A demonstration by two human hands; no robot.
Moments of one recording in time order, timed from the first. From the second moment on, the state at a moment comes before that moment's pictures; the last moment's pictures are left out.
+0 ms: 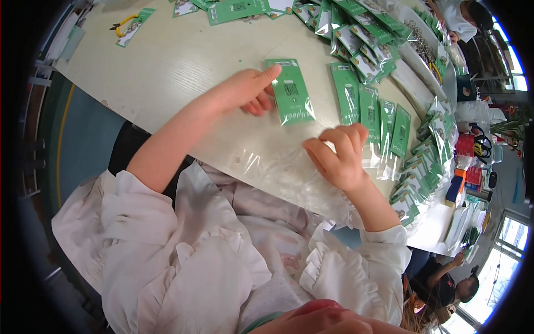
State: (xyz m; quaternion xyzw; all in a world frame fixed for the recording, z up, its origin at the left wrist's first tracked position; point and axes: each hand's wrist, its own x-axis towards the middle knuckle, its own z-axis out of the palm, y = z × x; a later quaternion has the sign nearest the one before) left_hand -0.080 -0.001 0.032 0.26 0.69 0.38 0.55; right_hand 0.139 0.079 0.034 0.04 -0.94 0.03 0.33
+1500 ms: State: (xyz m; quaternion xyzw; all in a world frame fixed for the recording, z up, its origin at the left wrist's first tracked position) left_hand -0.042 -0.024 0.016 0.25 0.64 0.42 0.60; right_hand 0.126 0.085 0.014 -0.44 -0.59 0.66 0.14
